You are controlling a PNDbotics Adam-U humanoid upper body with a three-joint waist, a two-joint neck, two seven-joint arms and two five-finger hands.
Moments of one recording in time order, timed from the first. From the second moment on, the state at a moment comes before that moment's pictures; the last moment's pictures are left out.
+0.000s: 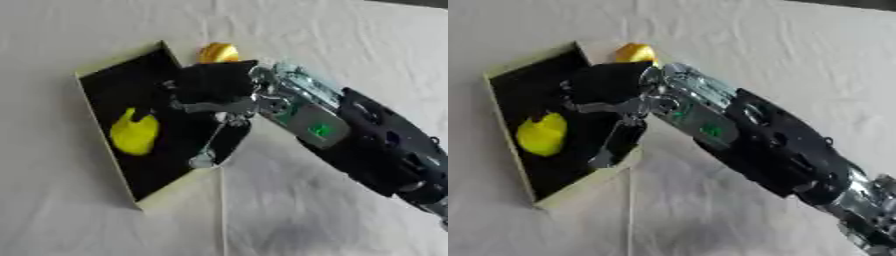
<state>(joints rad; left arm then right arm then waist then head) -0.32 0.44 0.18 -1.98 0.14 -0.40 0.36 -0.91 -0.50 0.61 -1.69 0.64 -0.21 0.53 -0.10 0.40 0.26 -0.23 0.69</state>
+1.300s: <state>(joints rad) -0.32 0.43 0.17 -1.98 0.15 -0.40 0.34 -0.92 -0.71 0.32 -1.60 0.47 -0.08 0.30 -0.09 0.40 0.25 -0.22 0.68</state>
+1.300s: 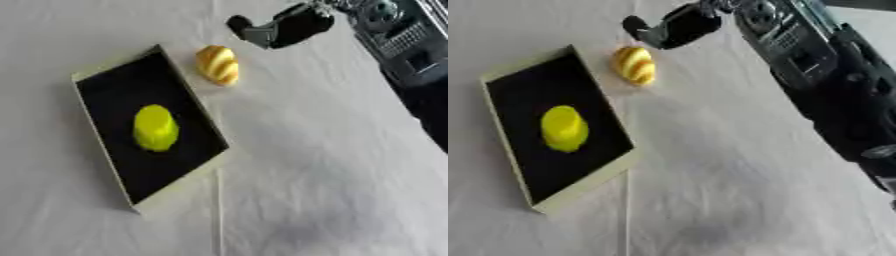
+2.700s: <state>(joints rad) -0.34 0.42 0.16 -1.98 0.16 -0.40 0.32 -0.95 -0.64 0.32 -1.27 0.50 -0.22 0.38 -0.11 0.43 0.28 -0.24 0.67</state>
